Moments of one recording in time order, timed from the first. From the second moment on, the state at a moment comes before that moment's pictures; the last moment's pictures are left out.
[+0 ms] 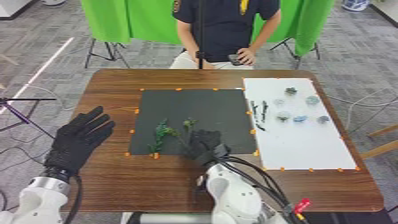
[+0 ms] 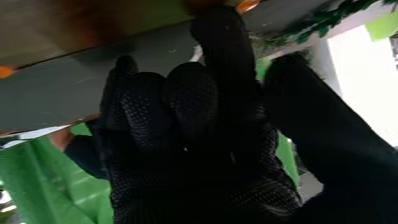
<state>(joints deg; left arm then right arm) 129.8 -55.3 -102.1 -123.9 27.4 8.2 4.8 -96.9 -77.2 51.3 -111.1 -151.9 -9.3 30.1</state>
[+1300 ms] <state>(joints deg) 132.2 -54.0 -106.3 -124.0 22.5 8.5 9.9 -115.6 -68.2 105.6 -116.2 -47.7 -6.9 6.2</state>
